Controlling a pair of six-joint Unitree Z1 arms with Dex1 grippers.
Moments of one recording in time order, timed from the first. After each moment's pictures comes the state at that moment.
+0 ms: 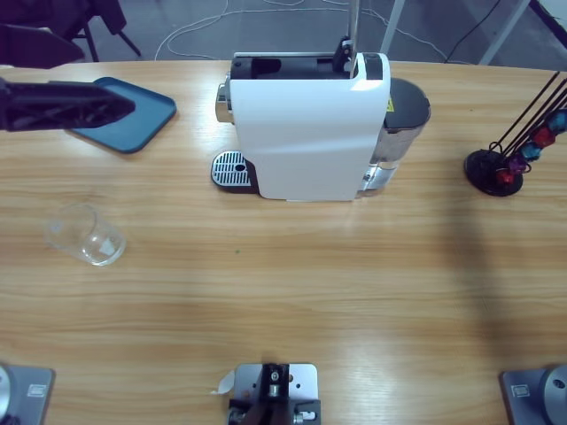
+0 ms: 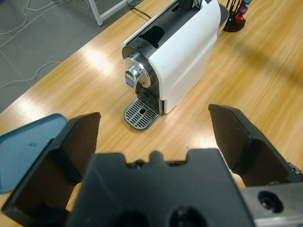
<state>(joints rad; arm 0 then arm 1) -0.88 1.21 -1.01 0.33 0.00 0.06 0.11 1.27 -0.89 0.25 -0.23 0.09</state>
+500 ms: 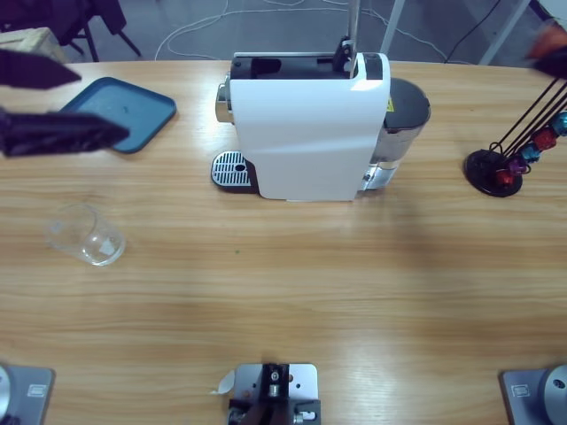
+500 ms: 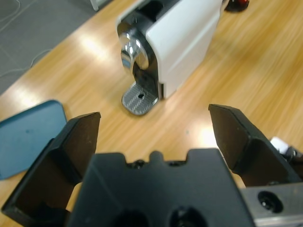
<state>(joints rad) -0.88 1.19 -1.01 0.43 0.00 0.08 0.58 1.16 -1.09 0.51 0.01 -0.24</state>
